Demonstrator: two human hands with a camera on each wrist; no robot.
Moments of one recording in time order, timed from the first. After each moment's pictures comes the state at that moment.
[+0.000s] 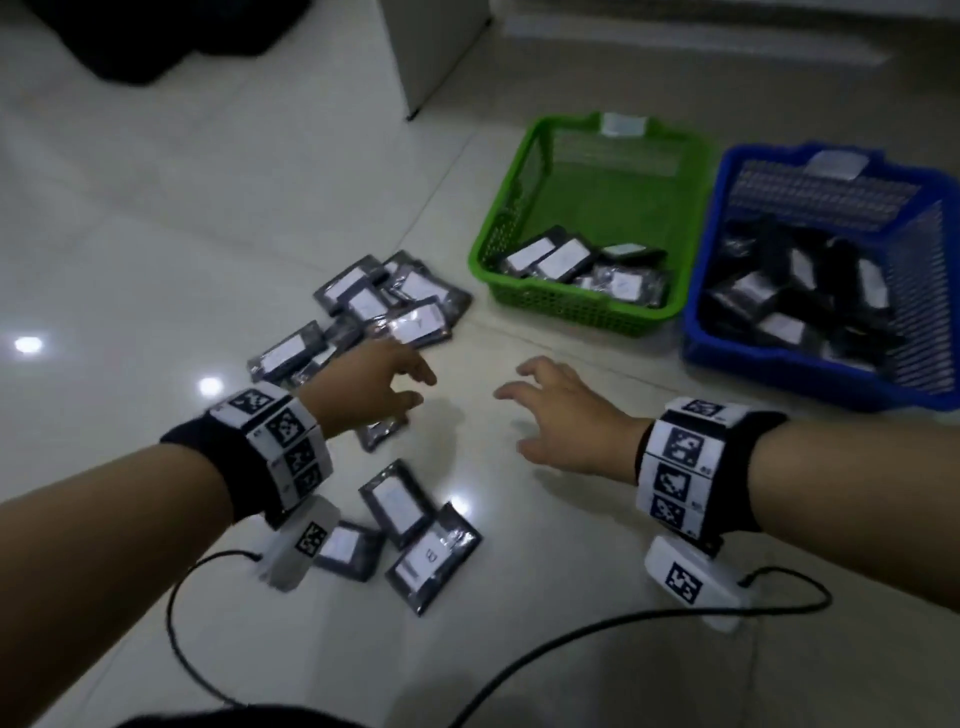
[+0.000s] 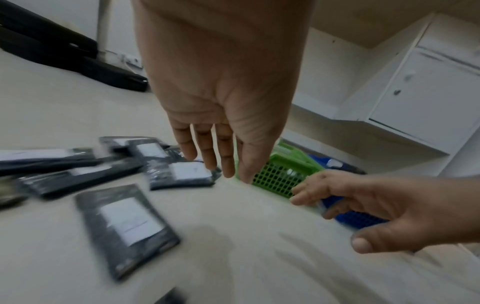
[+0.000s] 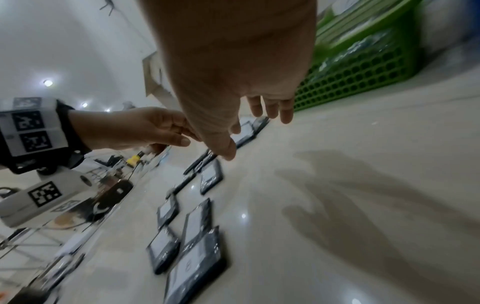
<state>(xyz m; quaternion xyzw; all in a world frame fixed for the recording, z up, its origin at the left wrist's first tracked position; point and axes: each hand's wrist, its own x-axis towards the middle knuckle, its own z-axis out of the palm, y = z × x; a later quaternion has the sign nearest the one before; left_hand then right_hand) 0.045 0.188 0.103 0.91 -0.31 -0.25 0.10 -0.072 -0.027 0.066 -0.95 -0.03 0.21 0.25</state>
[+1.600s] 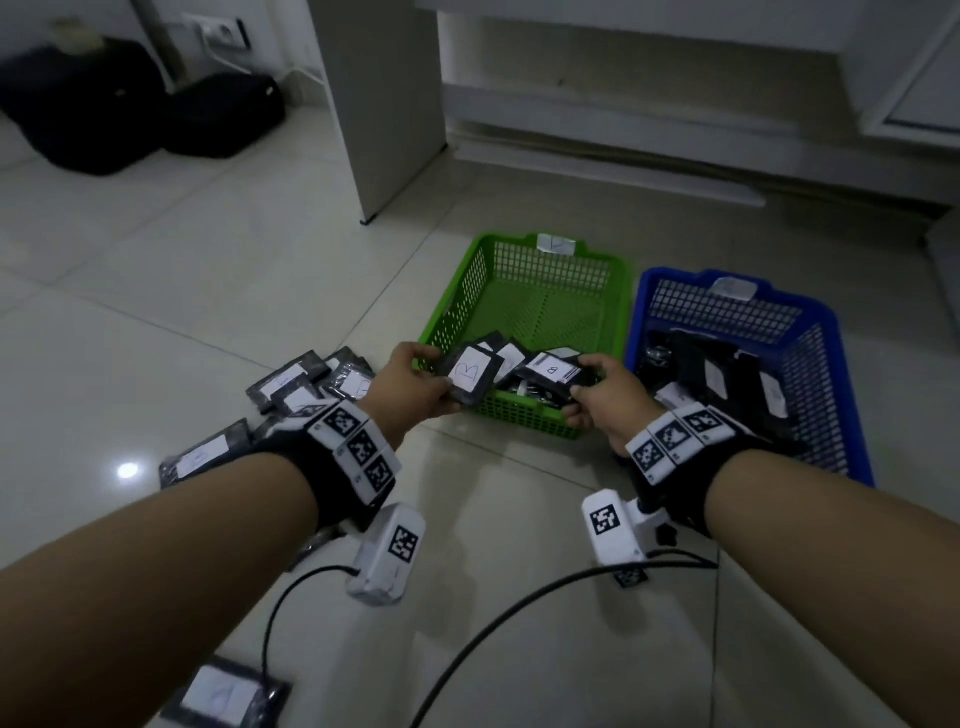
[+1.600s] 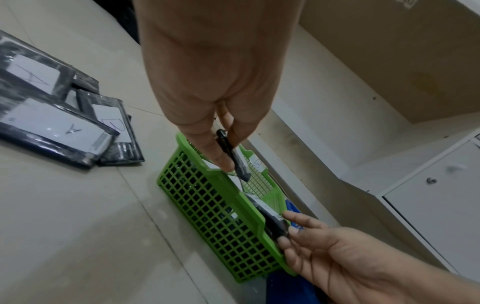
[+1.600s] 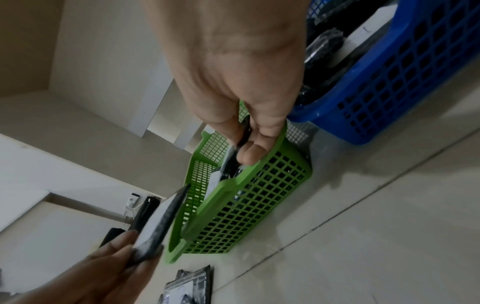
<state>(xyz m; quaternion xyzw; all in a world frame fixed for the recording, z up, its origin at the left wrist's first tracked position) 0.087 0.050 0.089 0.74 0.01 -0.24 0.63 0.006 -0.164 0.060 -0.69 0.37 -0.03 0.61</state>
